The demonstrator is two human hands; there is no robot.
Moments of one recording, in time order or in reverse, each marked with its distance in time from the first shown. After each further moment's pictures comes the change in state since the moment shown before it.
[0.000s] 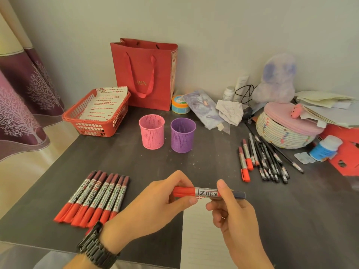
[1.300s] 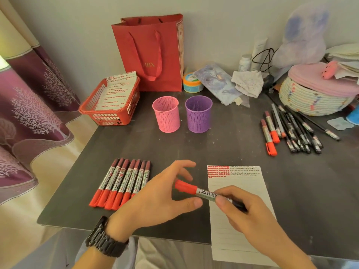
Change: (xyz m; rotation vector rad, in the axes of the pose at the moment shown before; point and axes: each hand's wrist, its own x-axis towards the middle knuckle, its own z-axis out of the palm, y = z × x) left_hand -0.034 -0.034 -0.021 0.046 -0.088 -0.138; right_hand -0.021 0.026 -0.005 -0.520 -0.411 -0.133
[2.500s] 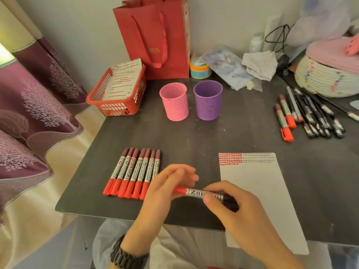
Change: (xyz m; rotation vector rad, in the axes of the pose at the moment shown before) left_hand -0.026 -0.006 0.026 -0.777 0.357 -0.226; right_hand -0.001 0.008 0.049 -0.121 0.085 -0.058
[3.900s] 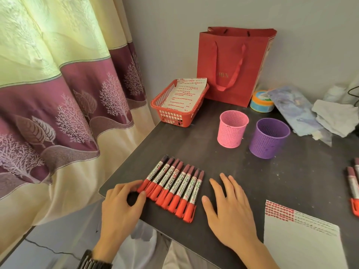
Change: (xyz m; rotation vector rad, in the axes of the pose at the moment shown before) left_hand -0.034 -0.047 -0.146 0.880 0.834 -0.037; right_hand 0.108 0.020 0.080 -0.996 -0.135 -0.179
